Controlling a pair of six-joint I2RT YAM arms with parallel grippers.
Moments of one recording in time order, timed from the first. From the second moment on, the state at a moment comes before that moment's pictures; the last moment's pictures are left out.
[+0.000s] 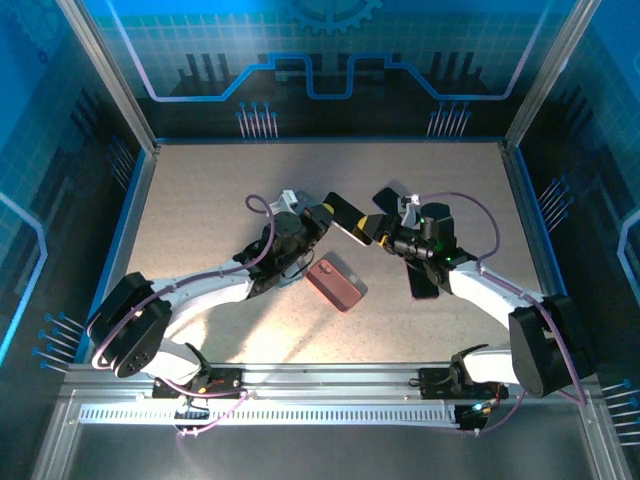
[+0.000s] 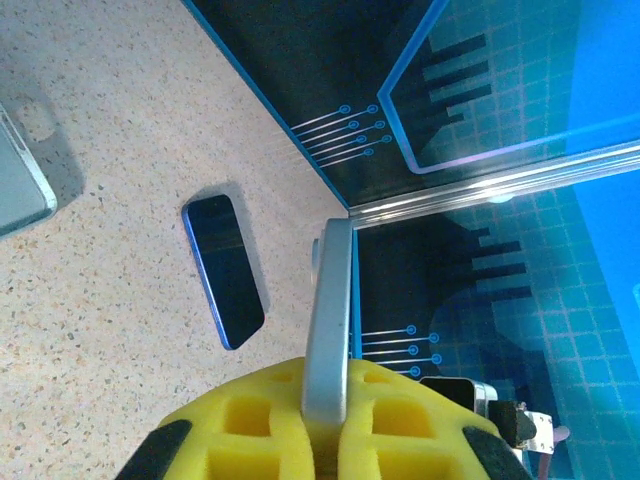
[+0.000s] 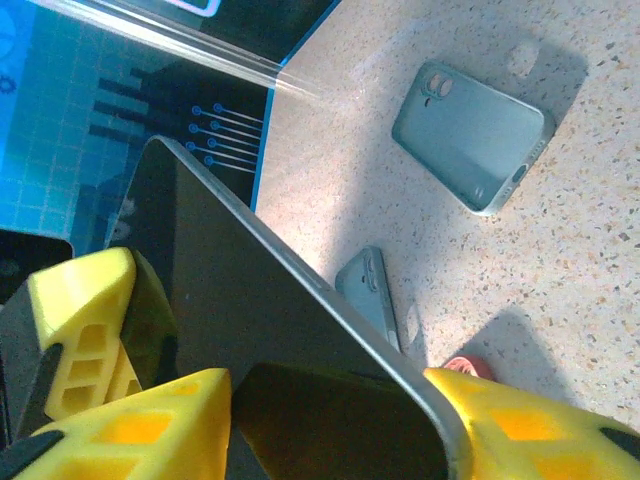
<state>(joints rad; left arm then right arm) -0.72 1.46 0.79 0.45 -0.20 -1.28 0.33 1.31 0.62 0.31 -0.57 0.96</state>
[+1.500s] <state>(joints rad) -0.54 1.37 0.83 -0.02 -0.19 -1.11 0.20 1.12 0.66 -0.03 -0.57 0.87</state>
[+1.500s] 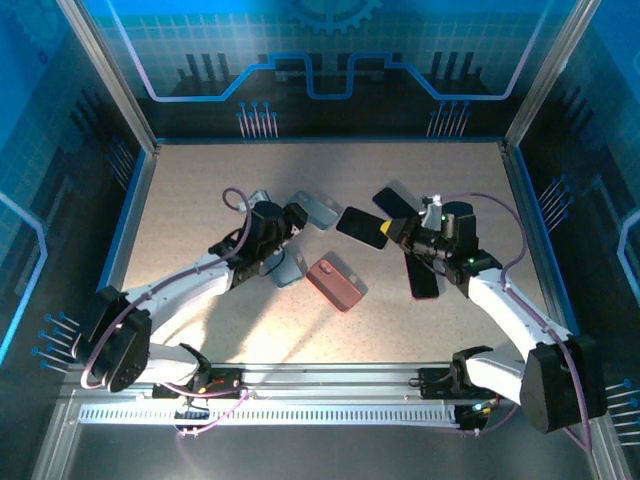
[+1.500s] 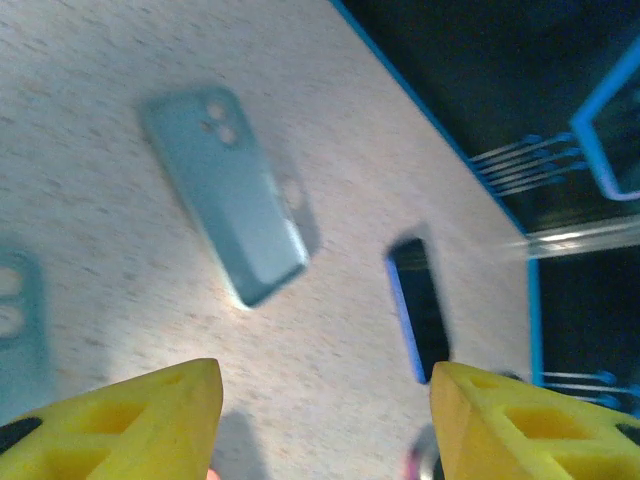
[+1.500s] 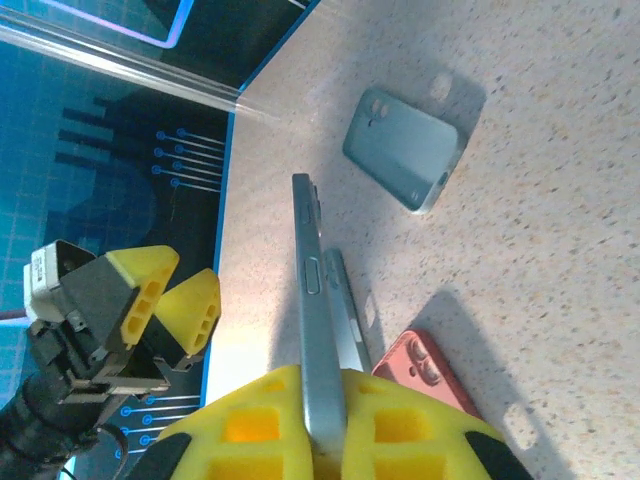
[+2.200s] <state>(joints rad) -0.44 2.15 1.57 -0.47 0.06 -0.73 0.05 1.25 0.74 -0.05 -0.70 0.82</state>
